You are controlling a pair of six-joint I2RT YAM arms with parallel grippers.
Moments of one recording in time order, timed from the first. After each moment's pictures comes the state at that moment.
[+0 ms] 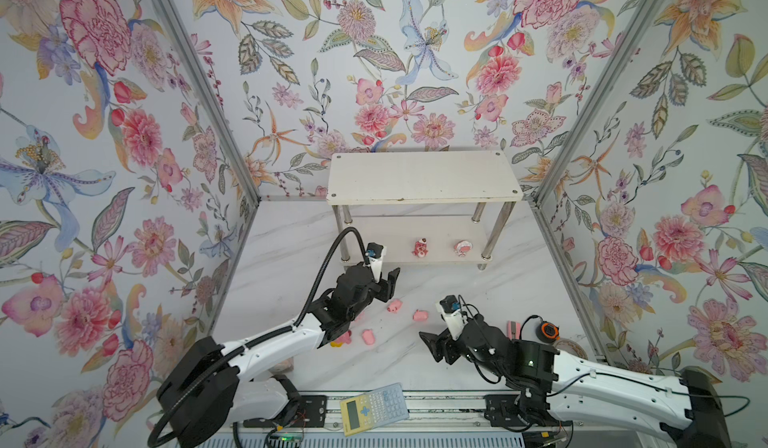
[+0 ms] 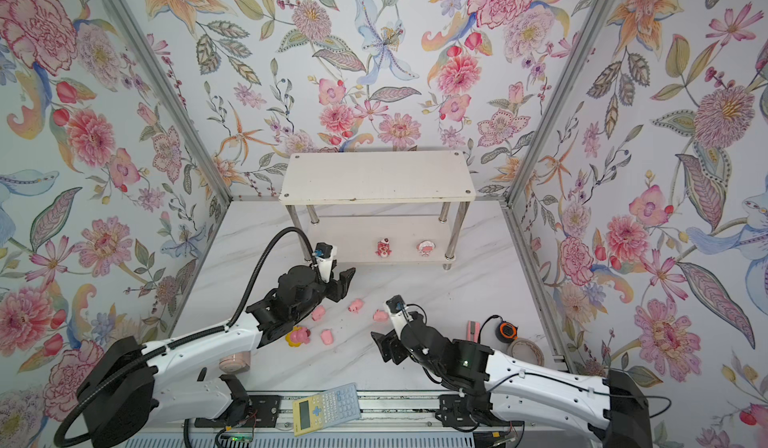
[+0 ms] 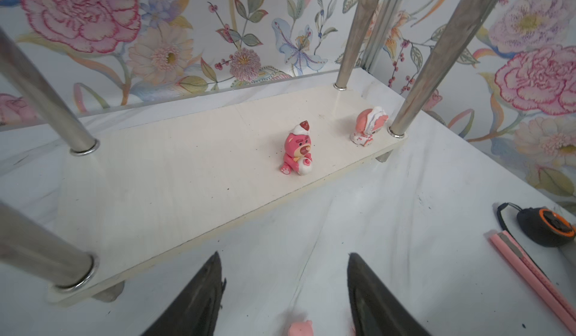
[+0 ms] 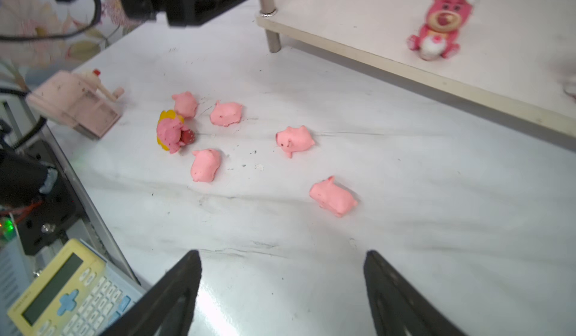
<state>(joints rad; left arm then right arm) -0.80 1.17 0.61 0.25 -0.25 -0.23 1.25 0.93 0.51 -0.19 0.33 0.35</state>
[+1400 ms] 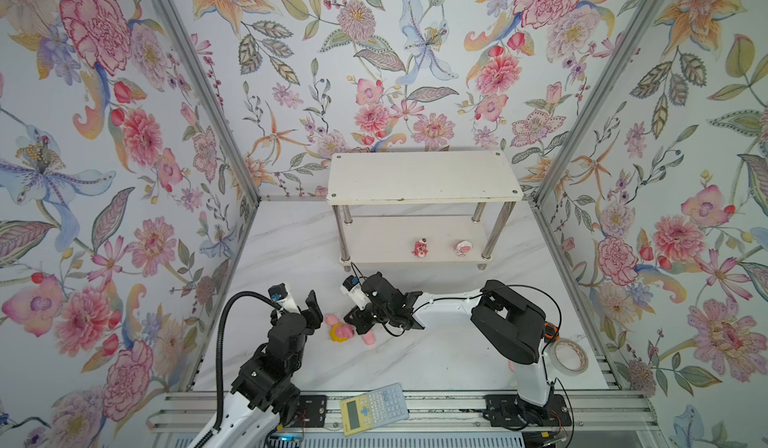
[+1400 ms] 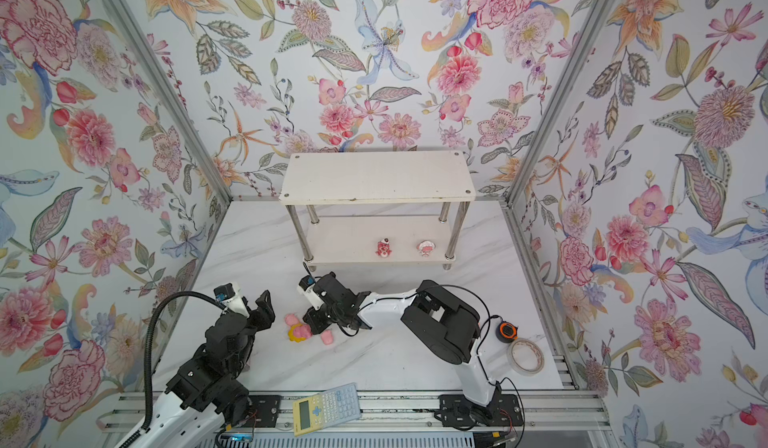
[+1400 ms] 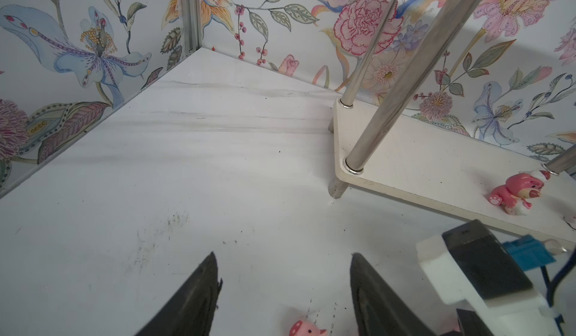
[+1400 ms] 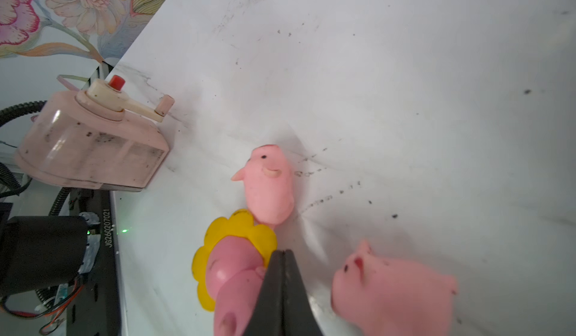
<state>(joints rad) -0.56 0.34 0.28 -0.33 -0.59 -0.49 1.05 2.02 1.18 0.11 -0.30 0.36</state>
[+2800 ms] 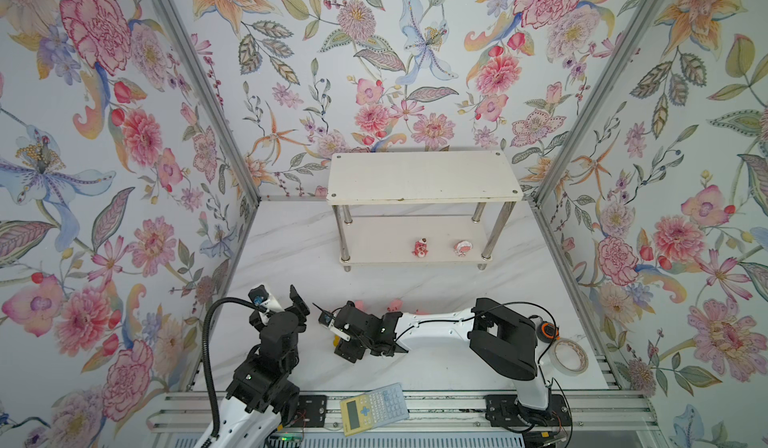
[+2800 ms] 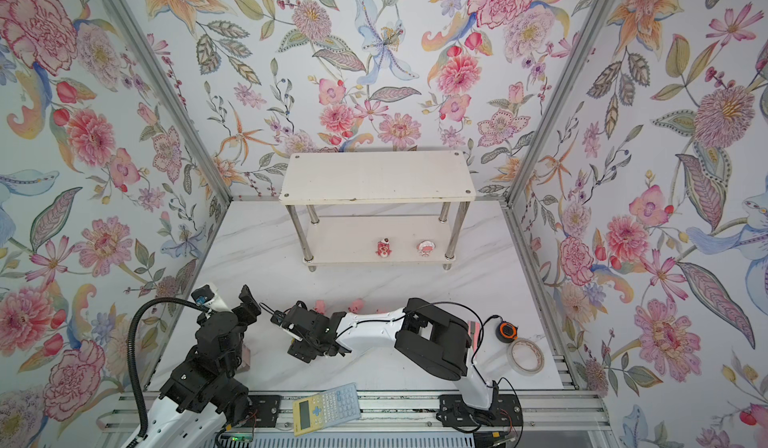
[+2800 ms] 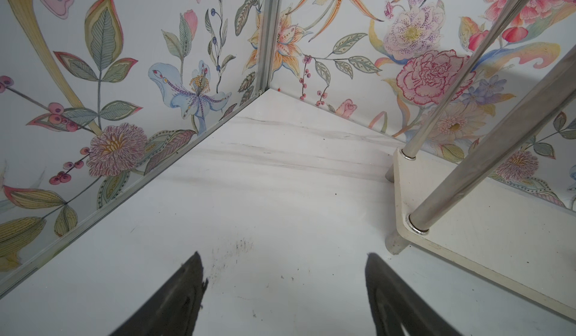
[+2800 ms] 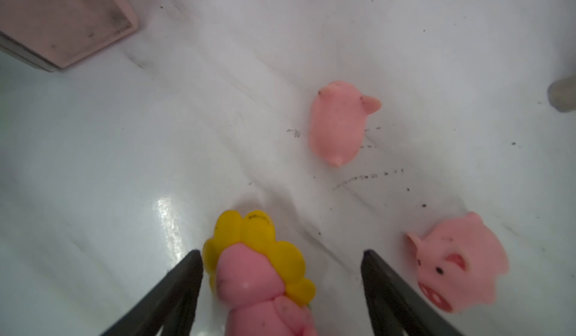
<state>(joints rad) -0.47 0.30 0.31 -0.35 -0.79 -0.46 1.27 2.05 1.33 -0.19 0.09 -0.02</state>
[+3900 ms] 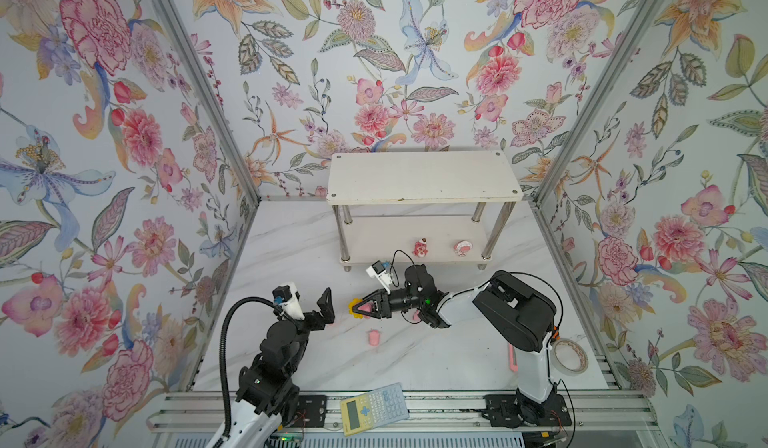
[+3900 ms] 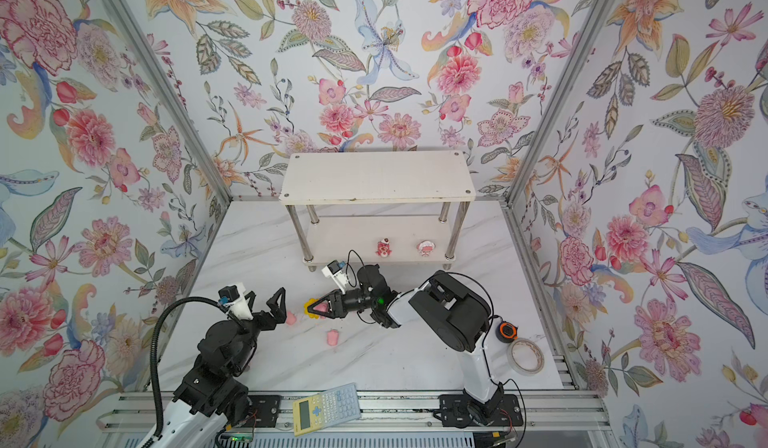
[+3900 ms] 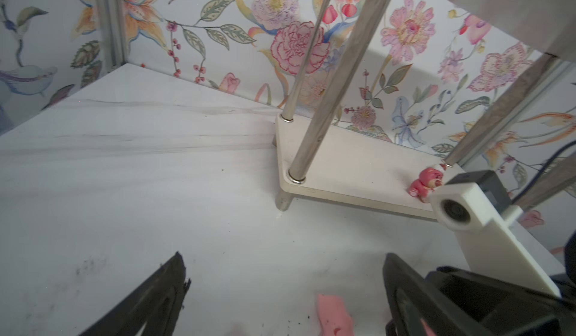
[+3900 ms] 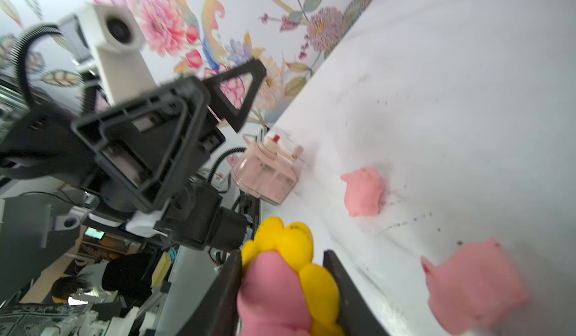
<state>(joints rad) -0.45 0.23 0.13 -0.04 -0.22 -0.40 0.84 2.01 0.89 1.05 -0.86 0.85</state>
